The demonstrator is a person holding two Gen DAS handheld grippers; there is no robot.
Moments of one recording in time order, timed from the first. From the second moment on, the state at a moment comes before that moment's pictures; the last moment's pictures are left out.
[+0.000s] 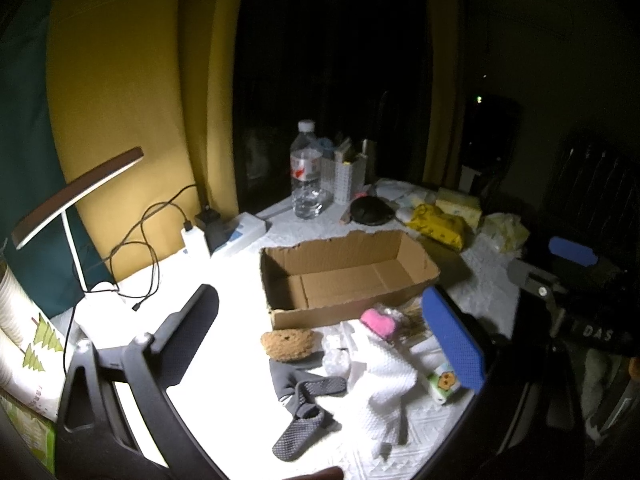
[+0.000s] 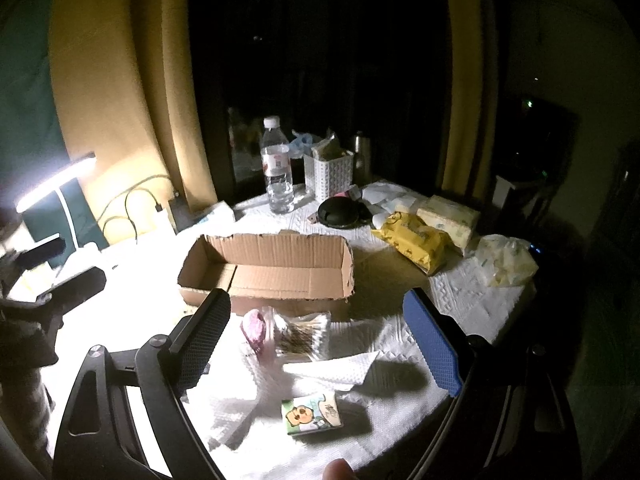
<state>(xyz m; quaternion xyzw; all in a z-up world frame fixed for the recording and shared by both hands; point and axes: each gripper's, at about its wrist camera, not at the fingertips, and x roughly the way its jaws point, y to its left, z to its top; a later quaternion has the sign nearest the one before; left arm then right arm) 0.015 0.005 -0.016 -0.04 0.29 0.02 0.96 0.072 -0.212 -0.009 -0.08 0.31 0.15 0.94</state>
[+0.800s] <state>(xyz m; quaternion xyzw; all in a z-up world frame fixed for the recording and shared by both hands) 0.050 -0.065 -0.157 -0.01 0.45 -0.01 0.89 0.102 -0.262 -0.121 -0.06 0.41 0.18 0.89</state>
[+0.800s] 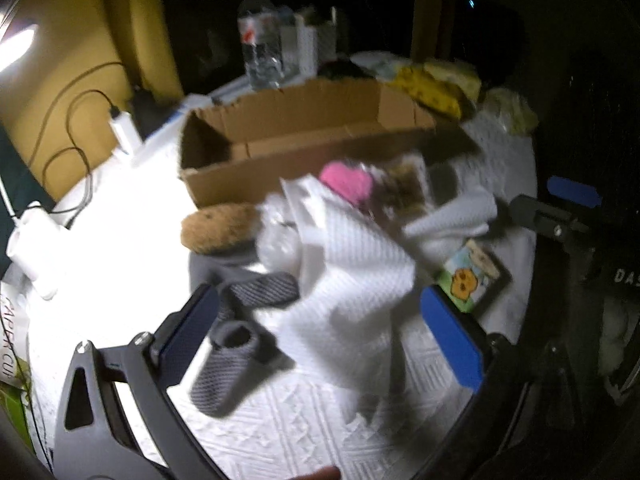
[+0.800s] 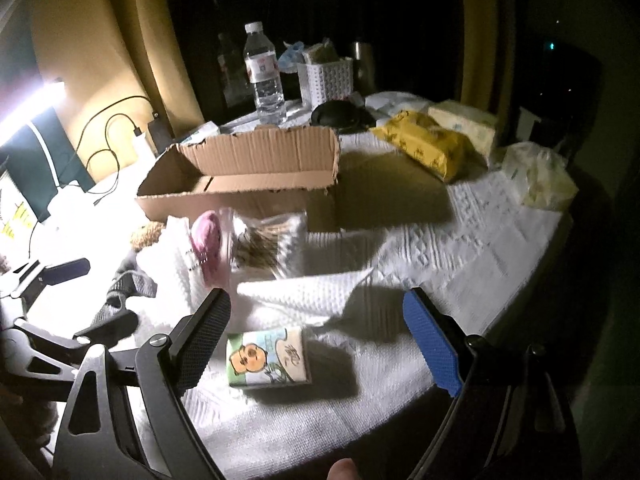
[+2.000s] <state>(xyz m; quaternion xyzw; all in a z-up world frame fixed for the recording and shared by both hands) 0.025 -0.065 -0.164 0.00 0.45 -0.06 0.89 0.081 -0.231 -0.193 -0.10 0.46 0.23 0.85</state>
